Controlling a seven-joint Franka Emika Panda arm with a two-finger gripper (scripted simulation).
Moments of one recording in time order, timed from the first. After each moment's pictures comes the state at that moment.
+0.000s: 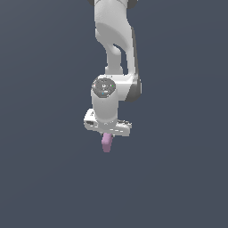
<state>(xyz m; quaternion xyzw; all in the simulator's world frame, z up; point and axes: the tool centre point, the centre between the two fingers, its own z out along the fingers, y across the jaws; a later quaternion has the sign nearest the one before) 0.030 -0.029 0.107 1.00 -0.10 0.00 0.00</state>
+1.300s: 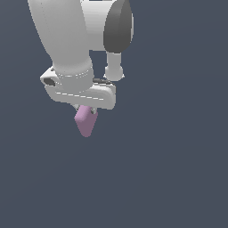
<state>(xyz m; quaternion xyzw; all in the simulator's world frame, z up) 0.043 -0.095 0.303 0.99 -0.10 0.00 0.00</state>
